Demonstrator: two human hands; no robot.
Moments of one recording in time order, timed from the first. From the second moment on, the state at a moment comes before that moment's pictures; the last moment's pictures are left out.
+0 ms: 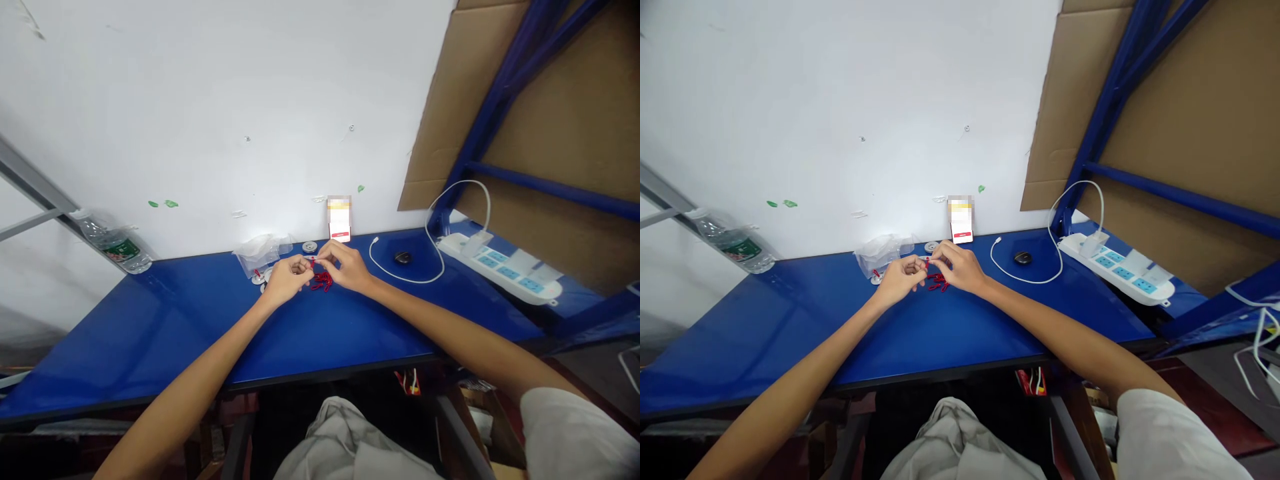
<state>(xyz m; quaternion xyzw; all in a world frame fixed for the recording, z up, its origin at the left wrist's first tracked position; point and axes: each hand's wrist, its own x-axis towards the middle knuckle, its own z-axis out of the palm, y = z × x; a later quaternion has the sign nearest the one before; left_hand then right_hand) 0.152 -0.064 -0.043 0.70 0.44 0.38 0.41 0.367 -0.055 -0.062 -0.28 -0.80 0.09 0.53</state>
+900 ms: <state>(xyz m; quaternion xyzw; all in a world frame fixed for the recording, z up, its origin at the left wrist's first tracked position) 0.079 -0.020 -0.018 0.77 0.62 0.17 0.03 0.393 -0.039 -0.060 -0.39 -0.88 0.06 0.25</state>
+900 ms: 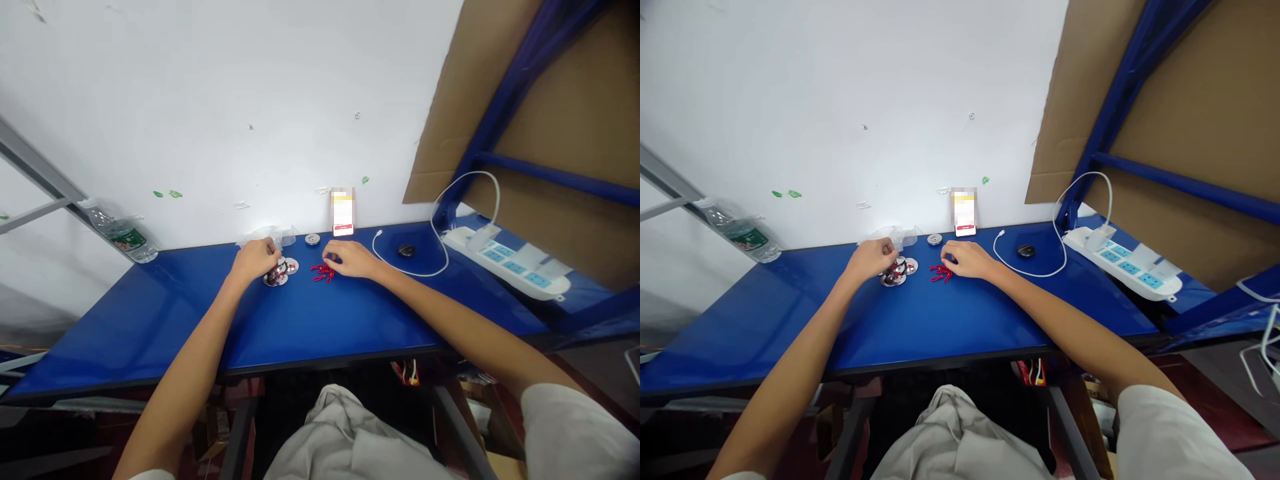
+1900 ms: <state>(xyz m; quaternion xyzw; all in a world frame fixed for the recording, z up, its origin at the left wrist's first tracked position) 0.128 -0.049 -0.044 0.88 0.33 0.32 0.16 0.364 -0.040 -0.065 -0.34 -0.82 0.23 0.41</state>
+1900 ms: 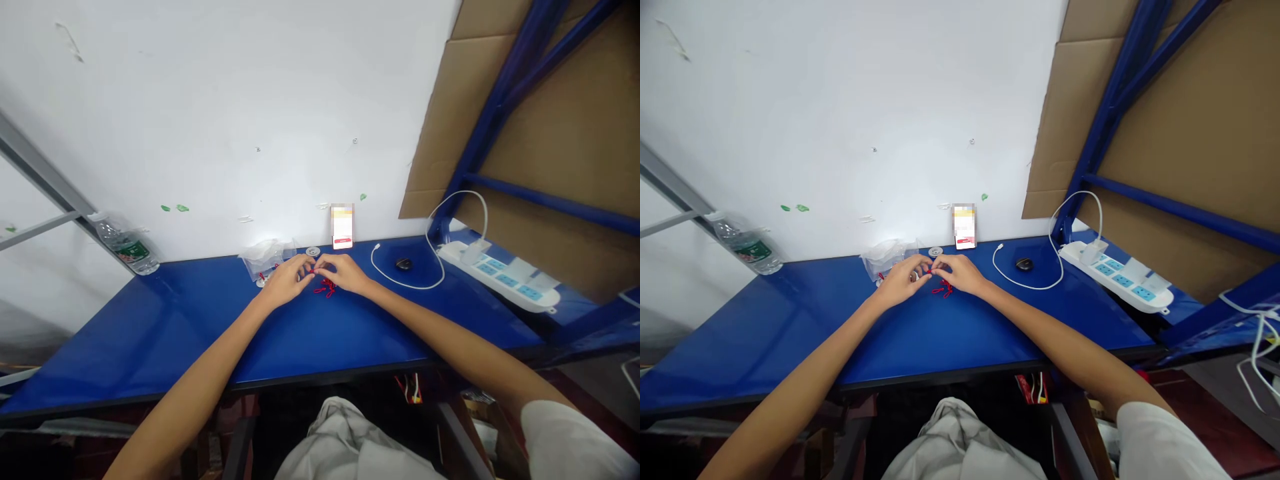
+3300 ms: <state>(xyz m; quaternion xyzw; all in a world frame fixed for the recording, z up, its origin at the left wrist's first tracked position) 0.116 -0.036 -0.041 0.84 0.37 0.38 0.09 0.369 0.040 -0.068 -0.40 -0.90 -0.10 0.16</state>
